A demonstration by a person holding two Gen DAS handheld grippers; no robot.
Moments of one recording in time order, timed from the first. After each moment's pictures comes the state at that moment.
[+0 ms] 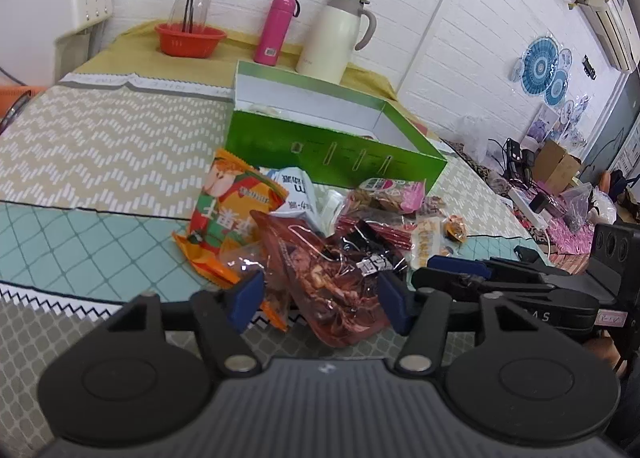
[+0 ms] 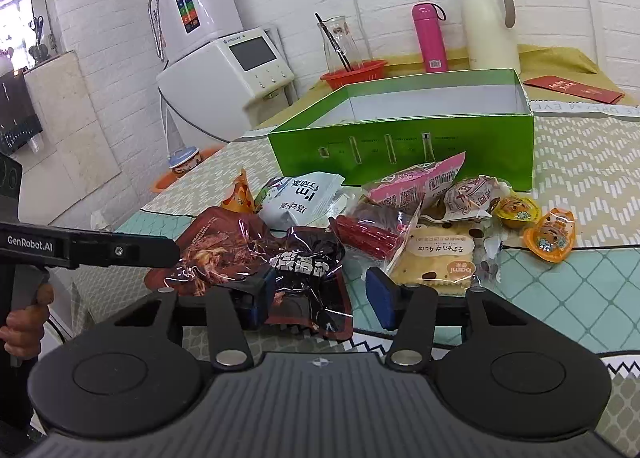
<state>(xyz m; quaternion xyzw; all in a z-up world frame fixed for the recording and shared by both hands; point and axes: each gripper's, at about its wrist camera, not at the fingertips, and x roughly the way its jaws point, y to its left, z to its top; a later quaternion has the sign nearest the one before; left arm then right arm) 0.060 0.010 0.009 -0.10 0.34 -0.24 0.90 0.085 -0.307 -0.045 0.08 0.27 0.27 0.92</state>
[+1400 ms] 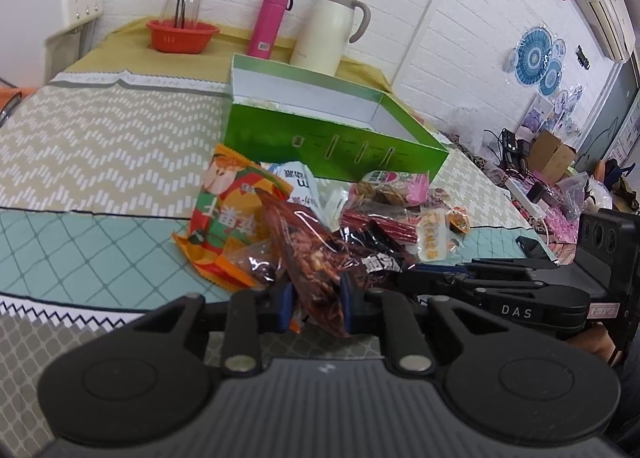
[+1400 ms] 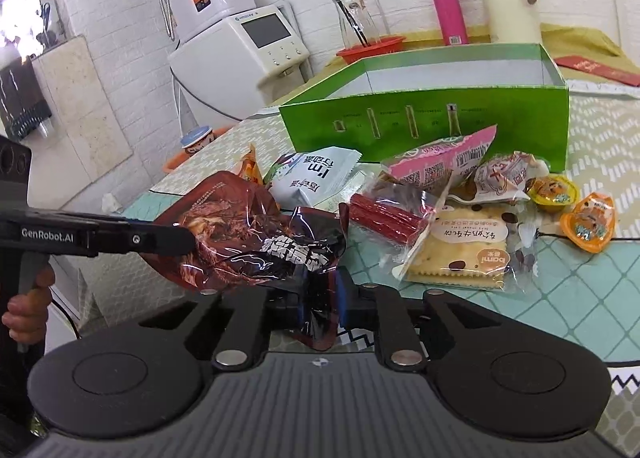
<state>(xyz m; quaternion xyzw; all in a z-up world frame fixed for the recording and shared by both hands) 0.066 0.017 0.006 -0.09 0.34 -0.26 0.90 0.095 -0.296 -0.052 0.07 0.29 0.30 0.90</state>
